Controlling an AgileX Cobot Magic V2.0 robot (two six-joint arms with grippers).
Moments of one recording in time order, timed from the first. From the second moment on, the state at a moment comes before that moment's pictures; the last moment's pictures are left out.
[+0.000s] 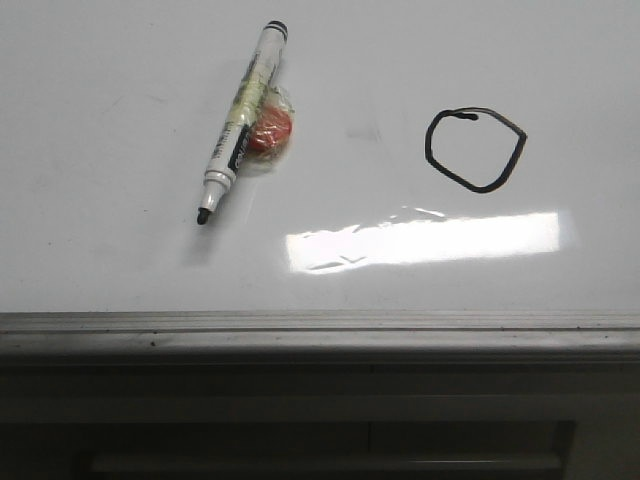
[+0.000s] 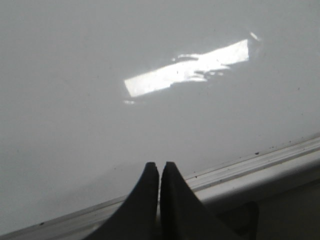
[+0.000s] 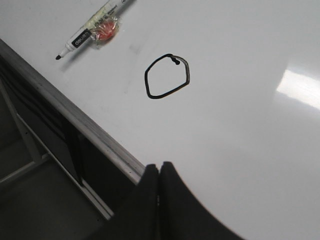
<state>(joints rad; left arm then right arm) -0.25 0.00 0.01 -0.11 0.32 0.22 1.38 0.13 -0.47 -0.74 1.00 0.60</state>
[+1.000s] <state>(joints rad) -0.23 0.00 0.01 -0.11 0.32 0.22 1.38 0.13 -0.39 -0.90 1.00 0.60</state>
